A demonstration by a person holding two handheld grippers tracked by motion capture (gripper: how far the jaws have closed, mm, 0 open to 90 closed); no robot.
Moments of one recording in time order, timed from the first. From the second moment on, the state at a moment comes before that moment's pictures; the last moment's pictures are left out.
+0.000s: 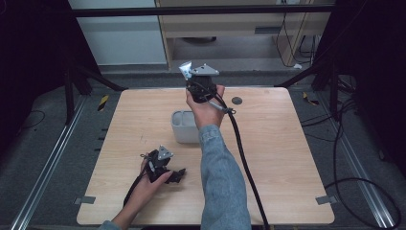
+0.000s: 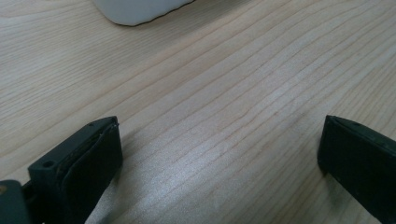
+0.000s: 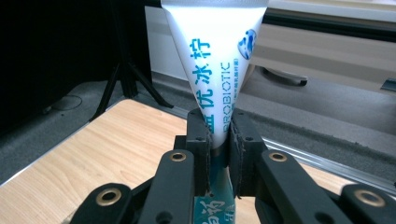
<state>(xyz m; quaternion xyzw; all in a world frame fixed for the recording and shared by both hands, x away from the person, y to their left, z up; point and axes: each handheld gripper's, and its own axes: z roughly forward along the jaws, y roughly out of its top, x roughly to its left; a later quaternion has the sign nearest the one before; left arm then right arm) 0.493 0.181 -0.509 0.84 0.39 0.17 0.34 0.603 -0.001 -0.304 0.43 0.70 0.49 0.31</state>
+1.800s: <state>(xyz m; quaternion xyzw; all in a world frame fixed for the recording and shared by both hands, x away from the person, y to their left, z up) 0.493 0.181 -0.509 0.84 0.39 0.17 0.34 0.602 0.013 -0.363 0.43 0.75 0.43 0.26</state>
